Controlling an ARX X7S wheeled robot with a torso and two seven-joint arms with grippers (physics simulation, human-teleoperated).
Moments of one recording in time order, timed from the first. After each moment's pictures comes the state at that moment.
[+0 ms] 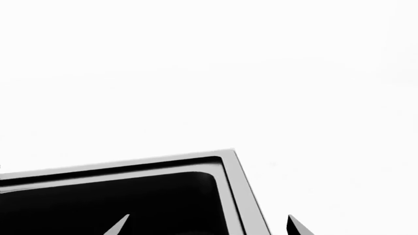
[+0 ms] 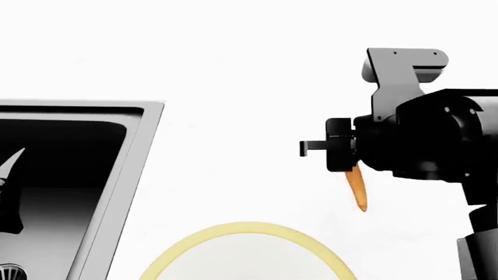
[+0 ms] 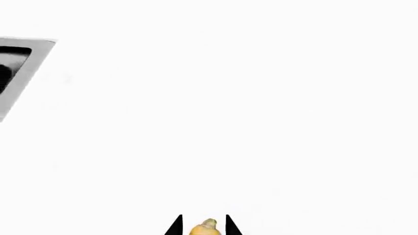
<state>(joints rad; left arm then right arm) -0.53 -0.67 -0.17 0.60 -1.08 -1.15 -0.35 1.43 0.41 -0.65 0.75 0.98 1.20 0.06</state>
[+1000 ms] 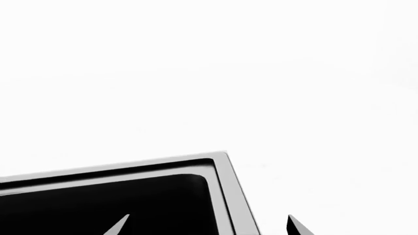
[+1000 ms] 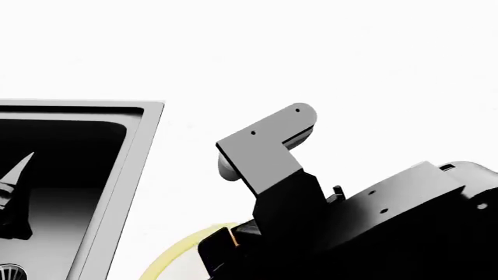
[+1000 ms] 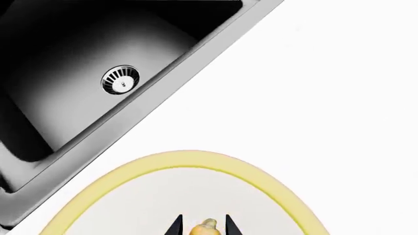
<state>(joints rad) -0.50 -0.67 -0.15 0.63 -1.08 -1.10 -0.36 1.21 0.53 -0.59 -0.13 2.07 1.43 0.90</state>
